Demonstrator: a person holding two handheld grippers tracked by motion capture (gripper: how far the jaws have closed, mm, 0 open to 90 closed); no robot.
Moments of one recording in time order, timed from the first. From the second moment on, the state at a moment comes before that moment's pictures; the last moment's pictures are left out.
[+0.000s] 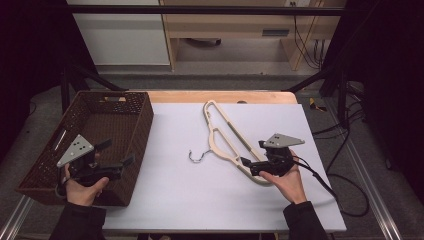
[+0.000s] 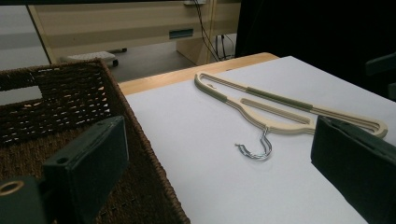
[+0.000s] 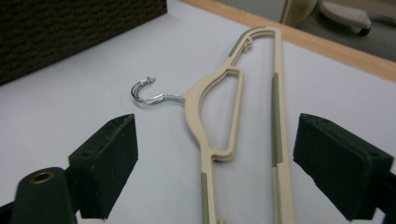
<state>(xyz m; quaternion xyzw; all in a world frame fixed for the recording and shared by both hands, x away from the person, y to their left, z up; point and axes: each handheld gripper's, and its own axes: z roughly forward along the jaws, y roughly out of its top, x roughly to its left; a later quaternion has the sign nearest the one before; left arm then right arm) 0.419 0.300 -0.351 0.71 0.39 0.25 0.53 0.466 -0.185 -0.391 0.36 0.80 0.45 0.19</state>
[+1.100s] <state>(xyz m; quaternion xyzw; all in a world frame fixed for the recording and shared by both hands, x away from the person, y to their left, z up) 0.420 0.291 -0.353 0.72 0.38 0.25 0.52 0.500 -0.158 -0.460 0.39 0.88 0.28 0.09</state>
